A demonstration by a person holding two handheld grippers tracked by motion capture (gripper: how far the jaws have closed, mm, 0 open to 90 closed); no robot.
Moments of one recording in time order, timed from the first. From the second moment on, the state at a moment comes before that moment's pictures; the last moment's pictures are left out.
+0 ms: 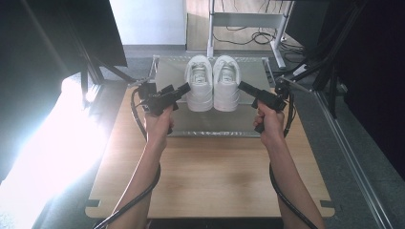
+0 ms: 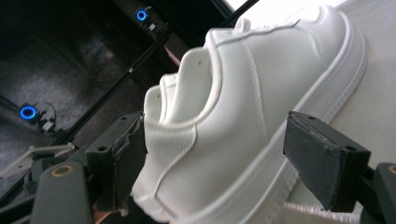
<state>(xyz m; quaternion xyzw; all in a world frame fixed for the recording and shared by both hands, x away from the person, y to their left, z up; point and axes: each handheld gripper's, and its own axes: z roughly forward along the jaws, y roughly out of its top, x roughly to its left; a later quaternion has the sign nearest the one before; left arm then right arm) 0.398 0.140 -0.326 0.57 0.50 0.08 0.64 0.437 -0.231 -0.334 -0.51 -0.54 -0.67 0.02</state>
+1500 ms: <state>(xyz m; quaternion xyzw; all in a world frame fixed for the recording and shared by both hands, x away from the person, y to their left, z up) 0.282 0.181 -0.409 0.65 0.47 0.12 0.58 0.328 -0.282 -0.408 -0.48 -0.67 -0.57 -0.02</state>
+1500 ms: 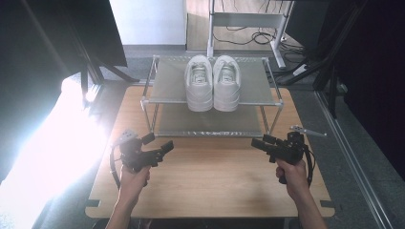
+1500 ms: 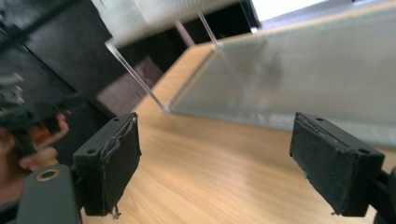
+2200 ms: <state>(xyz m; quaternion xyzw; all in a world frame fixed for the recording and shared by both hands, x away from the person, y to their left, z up) 0.257 0.169 -0.477 0.70 0.49 0.14 0.49 0.303 -0.290 -0.468 -0.49 -0.74 -0.46 -0.07</state>
